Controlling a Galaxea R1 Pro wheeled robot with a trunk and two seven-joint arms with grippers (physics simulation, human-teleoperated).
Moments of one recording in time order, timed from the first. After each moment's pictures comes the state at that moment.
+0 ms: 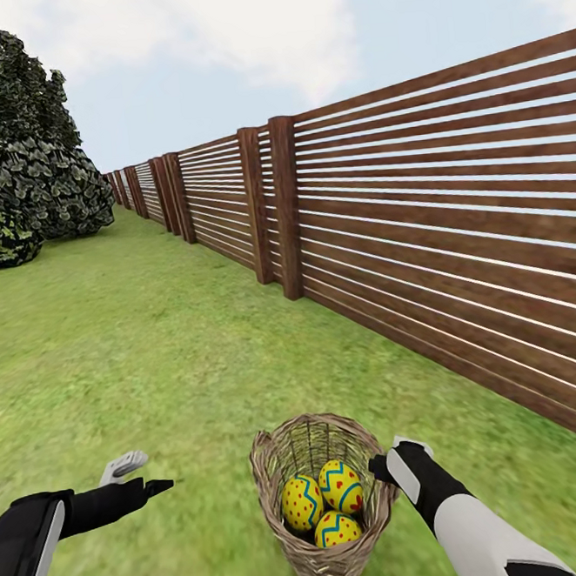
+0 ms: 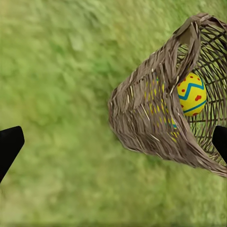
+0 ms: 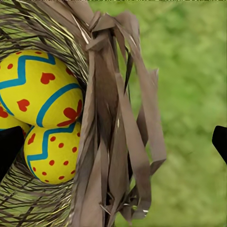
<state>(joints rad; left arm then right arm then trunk) -0.36 0.24 0.34 -1.17 -0.03 0.97 -0.75 -0.70 0.11 -0.16 -0.42 -0.20 0.49 -0.34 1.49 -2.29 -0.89</state>
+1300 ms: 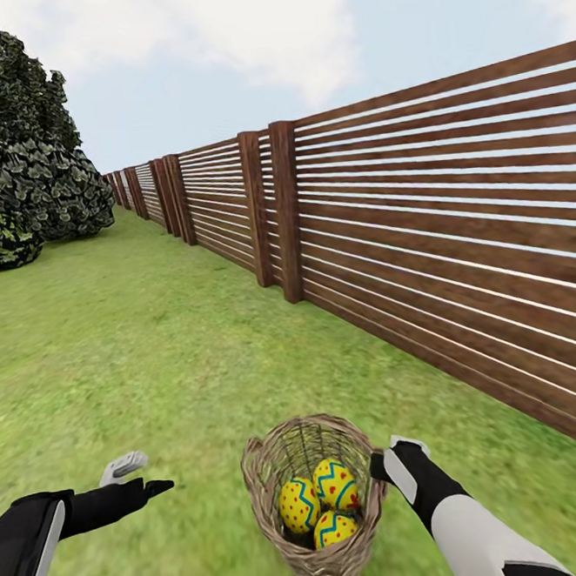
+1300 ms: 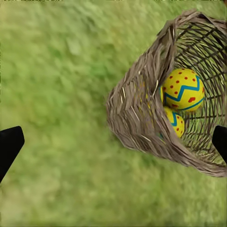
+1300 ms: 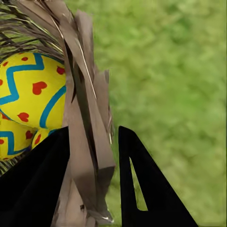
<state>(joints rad) -0.36 0.24 0.34 -1.17 -0.03 0.98 -0.75 -0.70 0.12 -0.15 -0.43 -0.19 0.48 -0.32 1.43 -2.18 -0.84</state>
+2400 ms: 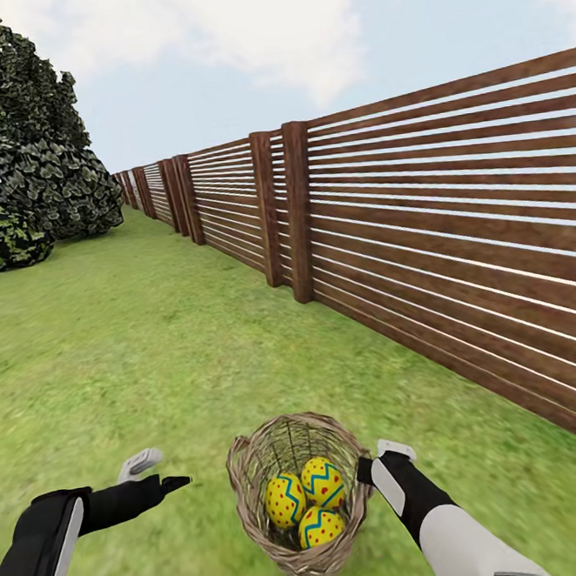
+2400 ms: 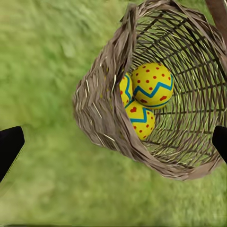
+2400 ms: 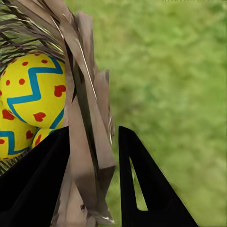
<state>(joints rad) -0.37 0.18 0.34 -1.17 -0.03 0.98 -0.76 -0.68 0.17 -0.15 -0.42 -0.19 0.40 -0.31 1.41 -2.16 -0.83</state>
